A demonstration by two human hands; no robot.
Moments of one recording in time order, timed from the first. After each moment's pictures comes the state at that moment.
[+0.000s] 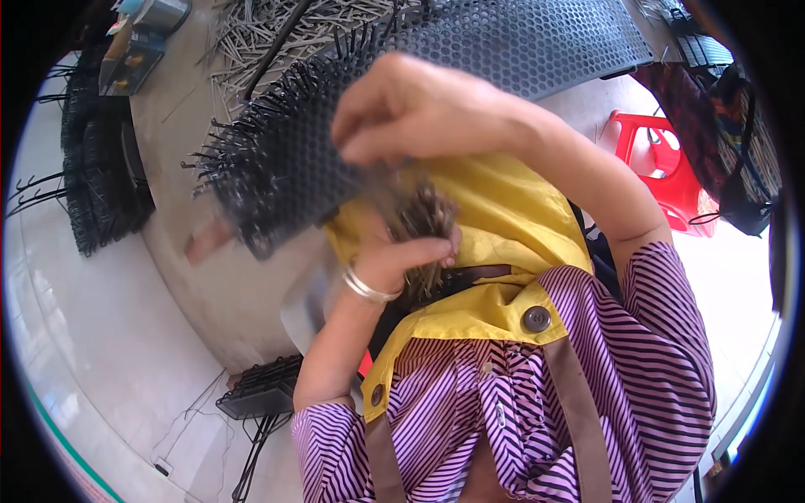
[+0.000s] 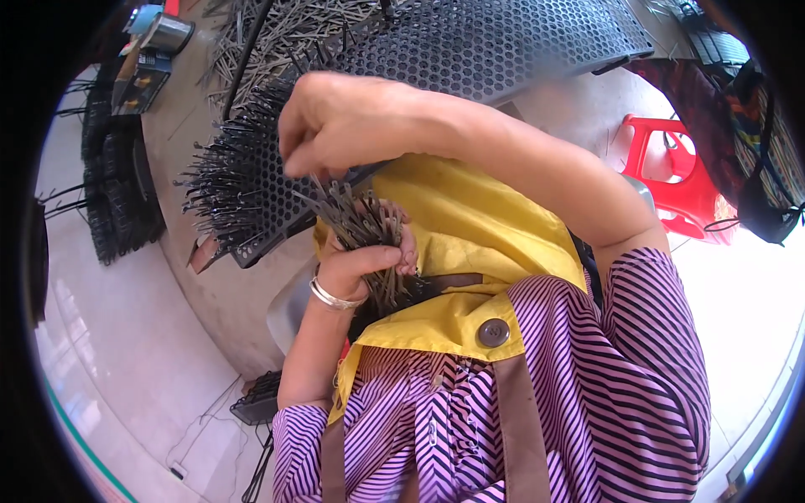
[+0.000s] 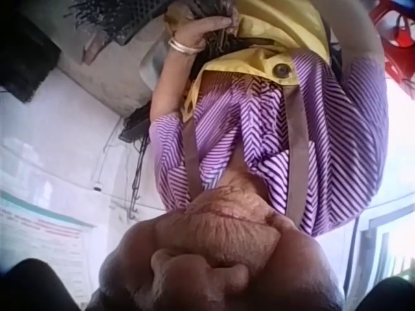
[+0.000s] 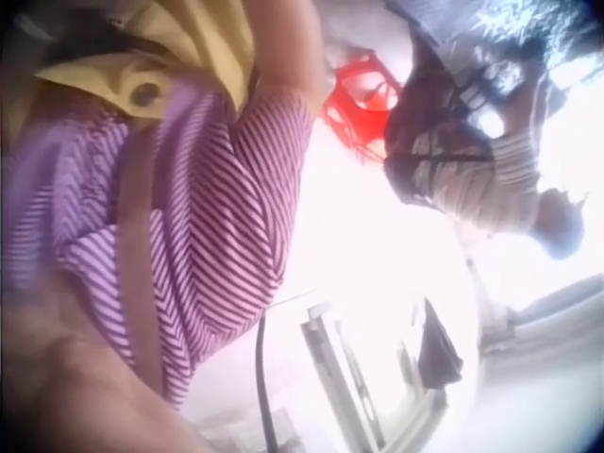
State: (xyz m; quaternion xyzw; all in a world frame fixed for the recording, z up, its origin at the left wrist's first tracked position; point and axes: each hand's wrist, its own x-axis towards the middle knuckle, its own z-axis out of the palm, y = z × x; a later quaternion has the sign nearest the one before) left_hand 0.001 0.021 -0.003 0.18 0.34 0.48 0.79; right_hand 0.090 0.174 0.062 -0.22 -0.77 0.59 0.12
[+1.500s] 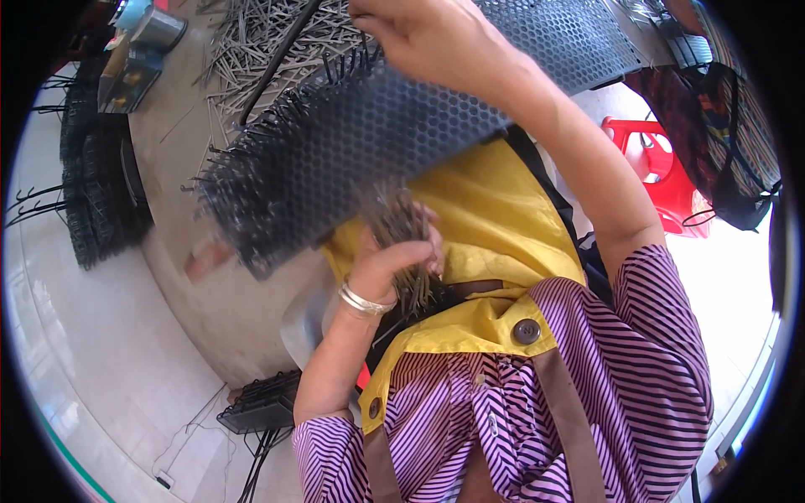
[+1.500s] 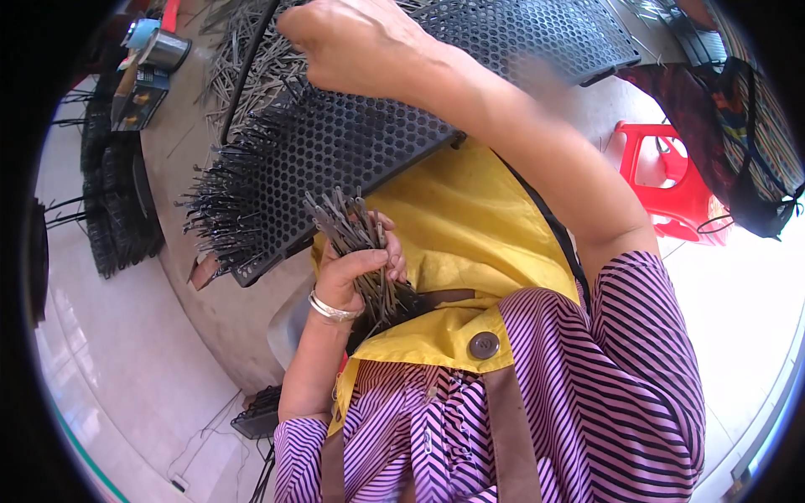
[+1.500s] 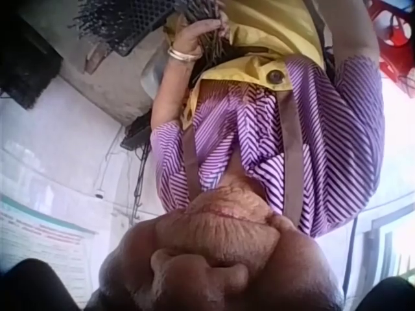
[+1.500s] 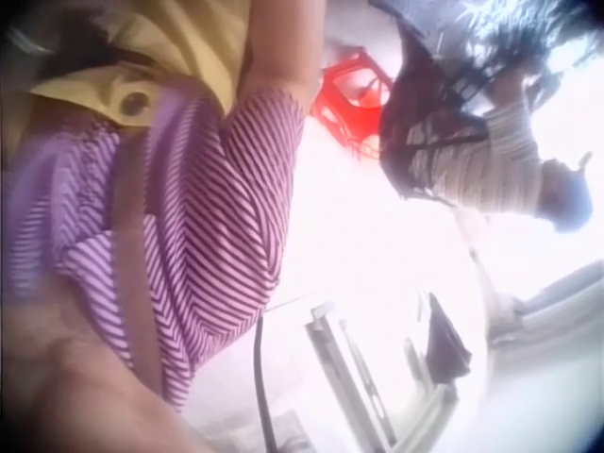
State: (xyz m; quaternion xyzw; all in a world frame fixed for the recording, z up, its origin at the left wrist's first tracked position) left_hand 0.002 0.024 -0.005 0.11 0.37 0.50 0.77; right_hand 0.094 0.229 0.069 -0.28 -0.89 0.15 0.32
